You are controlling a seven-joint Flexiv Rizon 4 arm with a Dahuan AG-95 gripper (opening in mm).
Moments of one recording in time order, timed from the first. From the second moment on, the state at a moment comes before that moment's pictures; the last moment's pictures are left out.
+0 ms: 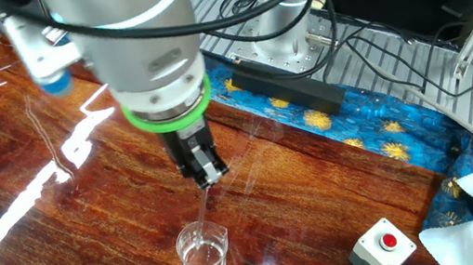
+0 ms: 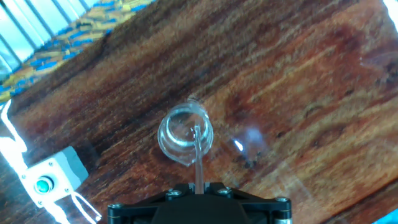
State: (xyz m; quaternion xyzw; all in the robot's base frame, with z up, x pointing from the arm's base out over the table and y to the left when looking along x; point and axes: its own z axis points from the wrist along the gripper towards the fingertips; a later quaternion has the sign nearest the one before) arm 0.641 0.075 0.266 -0.28 -0.96 -0.03 0.08
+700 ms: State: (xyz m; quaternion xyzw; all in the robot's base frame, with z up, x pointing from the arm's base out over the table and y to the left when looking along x) arm 0.632 0.110 0.250 -0.33 -0.94 -0.03 0.07
